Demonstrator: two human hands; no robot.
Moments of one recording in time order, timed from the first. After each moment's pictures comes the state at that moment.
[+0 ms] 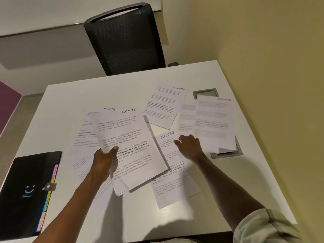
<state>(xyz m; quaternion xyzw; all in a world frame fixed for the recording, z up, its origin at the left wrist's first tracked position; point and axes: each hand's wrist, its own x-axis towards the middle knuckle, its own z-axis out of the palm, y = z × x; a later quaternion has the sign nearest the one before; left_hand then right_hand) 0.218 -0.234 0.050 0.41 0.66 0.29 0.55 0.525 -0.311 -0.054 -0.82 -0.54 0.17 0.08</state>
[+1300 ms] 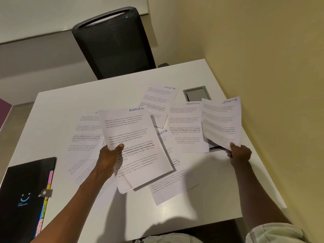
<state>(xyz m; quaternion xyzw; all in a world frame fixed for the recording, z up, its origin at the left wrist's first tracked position) 0.252 -0.248 0.064 0.45 0.62 0.26 0.58 0.653 -0.450 -0.072 -0.83 0.10 0.23 0.49</state>
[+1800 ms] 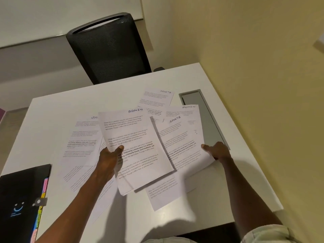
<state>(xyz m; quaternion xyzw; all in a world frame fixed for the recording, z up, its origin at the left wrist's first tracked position) 0.271 -0.246 0.071 0.45 0.62 0.27 0.59 0.629 -0.410 -0.048 -0.90 -0.17 0.34 0.22</state>
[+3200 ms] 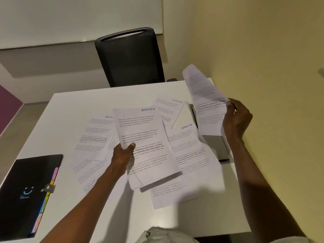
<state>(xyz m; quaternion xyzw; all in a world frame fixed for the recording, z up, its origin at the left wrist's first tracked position) 0.270 -0.257 0.069 0.43 0.58 0.32 0.61 0.622 -0.353 0.128 -0.77 -0.28 -0.09 0.57</state>
